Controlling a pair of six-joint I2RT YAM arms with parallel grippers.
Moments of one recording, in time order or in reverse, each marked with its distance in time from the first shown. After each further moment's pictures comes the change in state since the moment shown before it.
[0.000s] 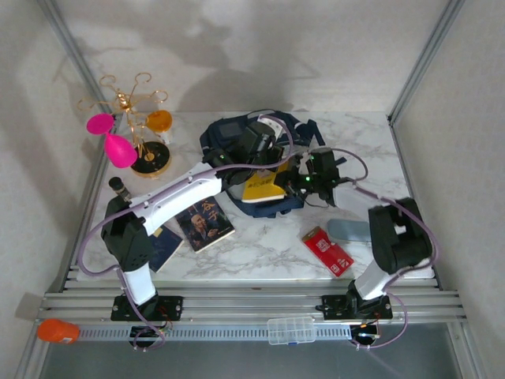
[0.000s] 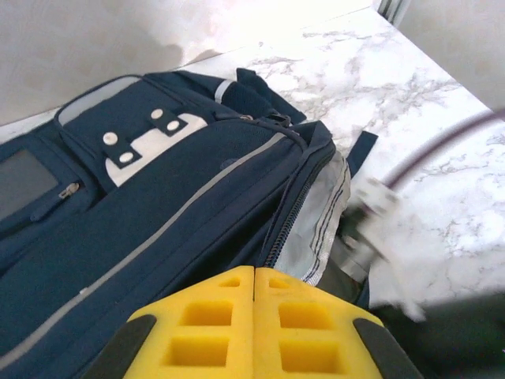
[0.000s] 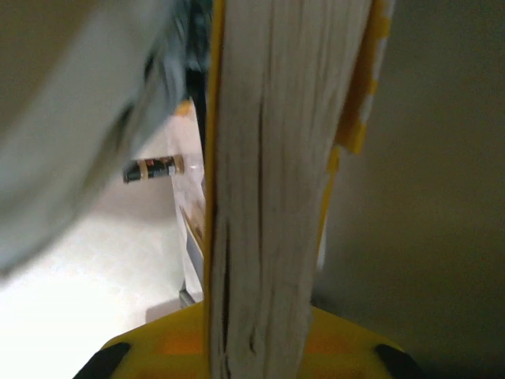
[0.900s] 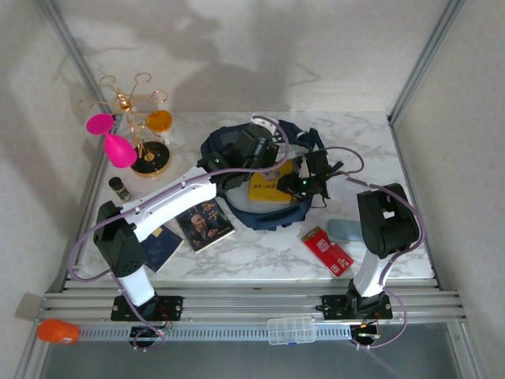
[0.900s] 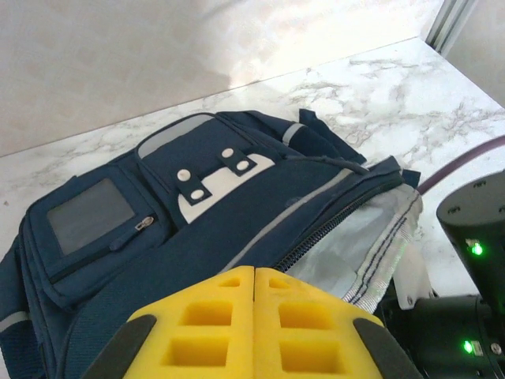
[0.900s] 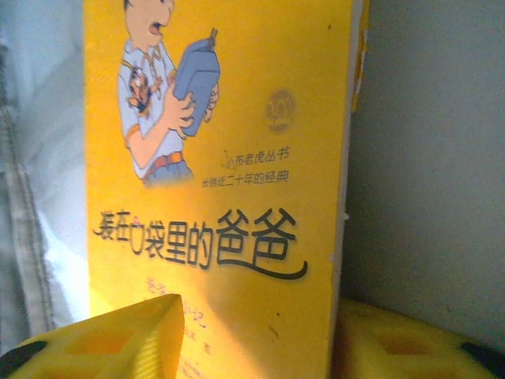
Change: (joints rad) left arm -0.011 -0.054 -0.039 0.011 -0.149 -0.004; right arm 0.001 0.110 0.060 -0.241 0.337 -0.299
